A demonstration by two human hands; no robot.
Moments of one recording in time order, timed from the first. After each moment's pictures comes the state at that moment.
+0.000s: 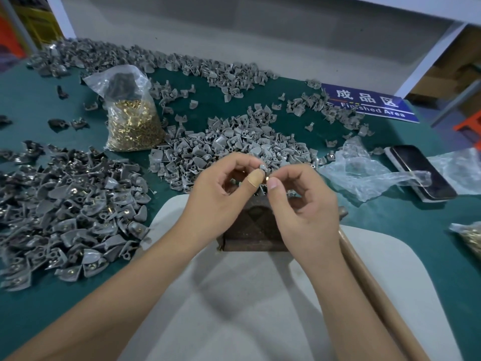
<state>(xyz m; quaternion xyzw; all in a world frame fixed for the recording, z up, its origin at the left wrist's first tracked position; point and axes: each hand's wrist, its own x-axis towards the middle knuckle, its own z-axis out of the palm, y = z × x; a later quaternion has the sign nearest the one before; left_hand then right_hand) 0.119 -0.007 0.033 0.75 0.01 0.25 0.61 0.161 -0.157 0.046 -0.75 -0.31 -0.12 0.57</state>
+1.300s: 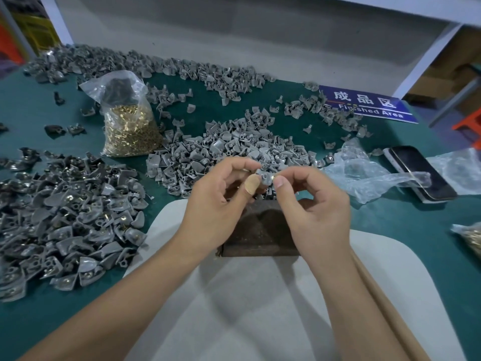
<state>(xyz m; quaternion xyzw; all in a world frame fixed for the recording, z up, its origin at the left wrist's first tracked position) 0.119 -0.010 0.025 0.73 0.00 0.25 0.64 0.167 -0.166 0.051 -0.78 -0.28 -0.14 0.55</state>
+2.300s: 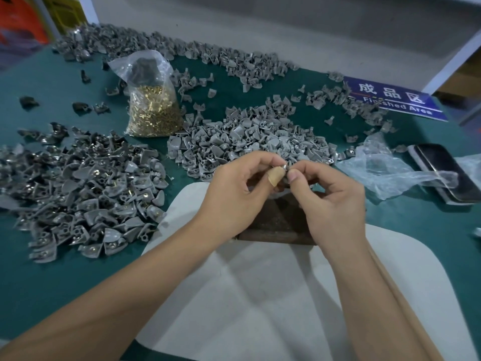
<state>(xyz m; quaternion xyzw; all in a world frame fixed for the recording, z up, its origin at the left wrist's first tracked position) 0.112 -0.014 0.029 0.74 0.01 0.24 0.63 0.171 -0.163 0.047 -0.77 -0.29 -0.07 0.57</state>
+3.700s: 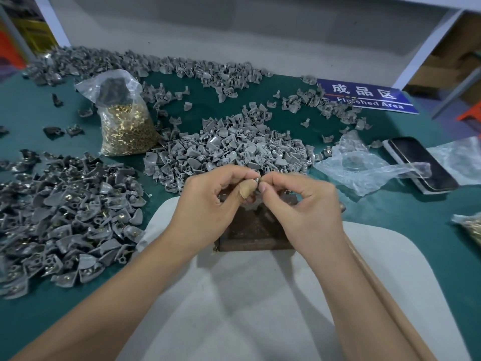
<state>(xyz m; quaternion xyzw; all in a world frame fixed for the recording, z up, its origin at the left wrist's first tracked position) 0.113 -0.005 0.025 0.78 -0.04 0.25 0.58 0.168 -0.169 0.052 -0.78 -0.31 -0.05 0.54</state>
